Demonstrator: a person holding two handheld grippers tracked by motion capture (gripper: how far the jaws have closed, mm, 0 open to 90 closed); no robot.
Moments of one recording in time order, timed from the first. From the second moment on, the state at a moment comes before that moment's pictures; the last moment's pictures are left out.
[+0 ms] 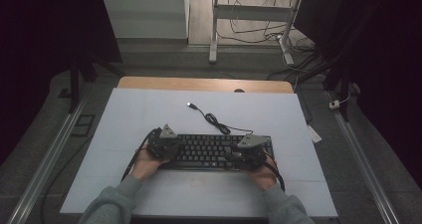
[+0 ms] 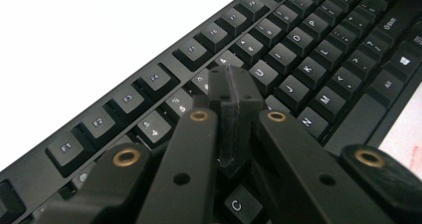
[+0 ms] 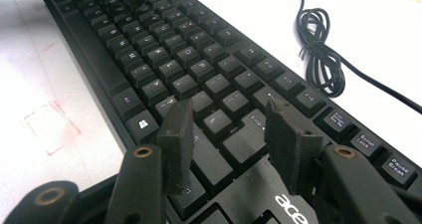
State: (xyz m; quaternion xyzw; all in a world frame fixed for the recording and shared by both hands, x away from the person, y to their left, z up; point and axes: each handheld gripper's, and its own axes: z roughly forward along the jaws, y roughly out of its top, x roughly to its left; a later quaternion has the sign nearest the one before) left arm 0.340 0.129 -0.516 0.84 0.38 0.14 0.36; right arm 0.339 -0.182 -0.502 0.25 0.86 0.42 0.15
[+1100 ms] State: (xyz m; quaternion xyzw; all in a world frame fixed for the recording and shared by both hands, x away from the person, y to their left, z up) left arm 0.326 0.161 -0.497 0.79 0.41 0.14 0.43; right arm 0.340 -0.184 -0.502 0.25 0.86 0.41 0.16
